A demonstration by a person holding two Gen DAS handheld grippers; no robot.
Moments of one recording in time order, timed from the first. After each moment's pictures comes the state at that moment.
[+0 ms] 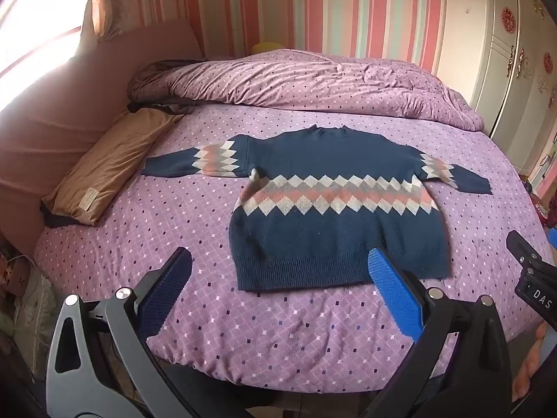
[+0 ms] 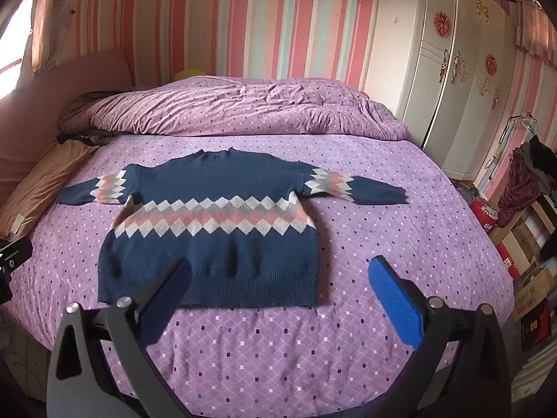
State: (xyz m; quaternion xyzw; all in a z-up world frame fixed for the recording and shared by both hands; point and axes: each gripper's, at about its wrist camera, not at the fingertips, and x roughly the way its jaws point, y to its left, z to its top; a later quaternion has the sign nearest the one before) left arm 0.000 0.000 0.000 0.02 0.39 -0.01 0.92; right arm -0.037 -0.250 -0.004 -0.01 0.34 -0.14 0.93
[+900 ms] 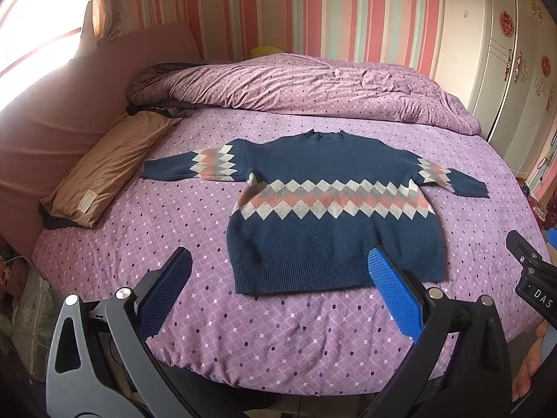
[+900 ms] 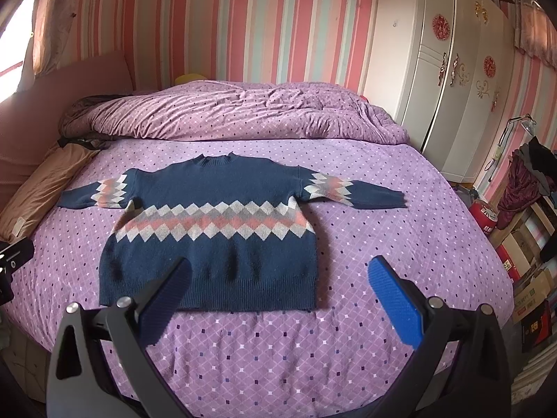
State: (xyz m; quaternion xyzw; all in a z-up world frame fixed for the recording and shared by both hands) left arm -0.004 -0.002 0.001 0.02 0.38 -0.02 0.92; right arm -0.035 -0.252 0.007 0.00 0.34 -0.14 0.93
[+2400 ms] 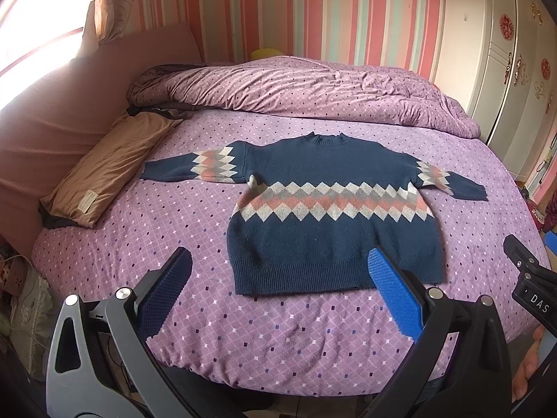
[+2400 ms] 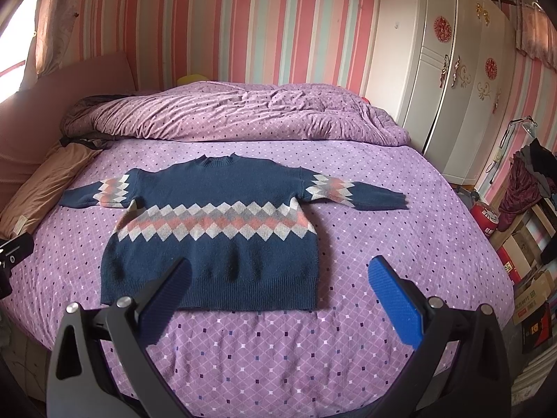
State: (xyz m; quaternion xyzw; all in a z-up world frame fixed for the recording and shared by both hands) left arm -0.003 0.000 0.006 0.02 0.38 -0.02 0.92; right arm -0.038 -0.251 0.010 0.00 0.34 -0.14 0.93
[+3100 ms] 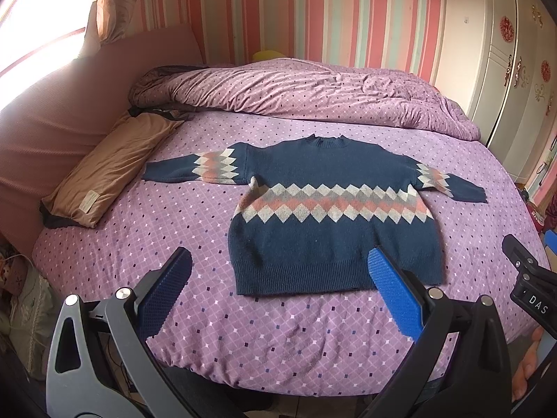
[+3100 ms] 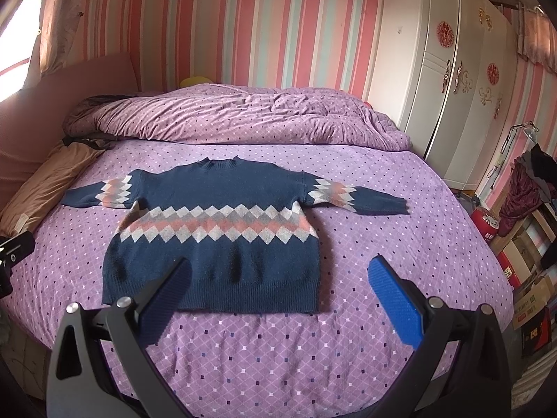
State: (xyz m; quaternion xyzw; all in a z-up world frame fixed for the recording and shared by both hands) left arm -0.007 0.003 0.010 0.01 0.38 -0.02 0.93; right arm -0.037 -0.244 0.013 -0.01 0.33 -0.14 0.93
